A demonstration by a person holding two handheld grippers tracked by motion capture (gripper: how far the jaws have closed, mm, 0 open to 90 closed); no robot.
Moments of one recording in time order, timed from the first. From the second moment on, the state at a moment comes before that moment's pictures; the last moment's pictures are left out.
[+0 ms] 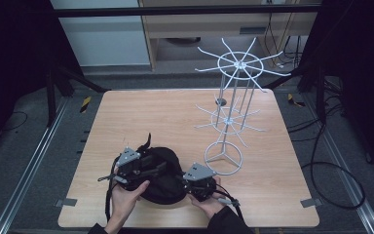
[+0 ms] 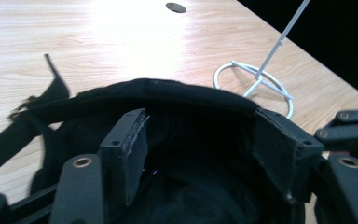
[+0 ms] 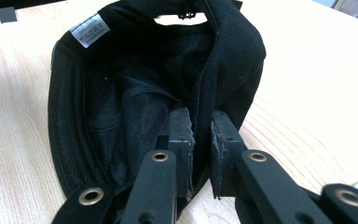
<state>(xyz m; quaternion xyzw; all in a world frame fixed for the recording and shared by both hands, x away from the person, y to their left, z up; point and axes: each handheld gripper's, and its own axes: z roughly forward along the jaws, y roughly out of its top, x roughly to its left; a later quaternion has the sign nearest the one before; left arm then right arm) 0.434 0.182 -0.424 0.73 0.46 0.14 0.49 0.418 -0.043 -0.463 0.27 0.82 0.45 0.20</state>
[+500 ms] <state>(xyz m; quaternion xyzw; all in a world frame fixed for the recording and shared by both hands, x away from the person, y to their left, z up) 0.445 0.160 -0.425 0.71 0.49 0.14 0.48 0.415 -0.038 -0.465 0.25 0.83 0.46 0.19</state>
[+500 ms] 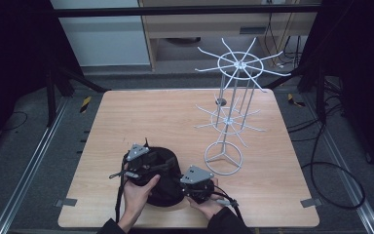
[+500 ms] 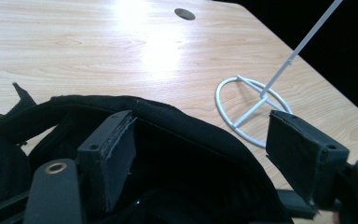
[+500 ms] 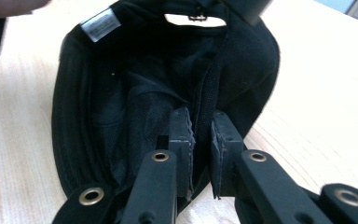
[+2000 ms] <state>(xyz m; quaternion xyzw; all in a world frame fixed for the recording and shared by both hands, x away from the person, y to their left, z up) 0.425 0.179 -0.402 0.71 0.42 0.10 0.56 0.402 -0.074 -0.429 0.24 0.80 0.54 0.13</state>
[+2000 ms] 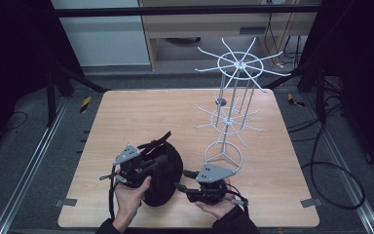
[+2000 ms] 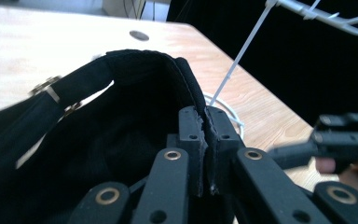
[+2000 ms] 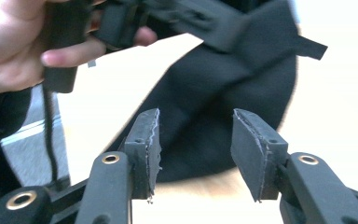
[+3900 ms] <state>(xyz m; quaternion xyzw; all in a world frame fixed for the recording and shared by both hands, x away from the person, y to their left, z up) 0.405 0.261 -0.411 0.71 0.42 0.20 0.53 0.431 0.013 -0.393 0.19 0.87 0.42 0.20</state>
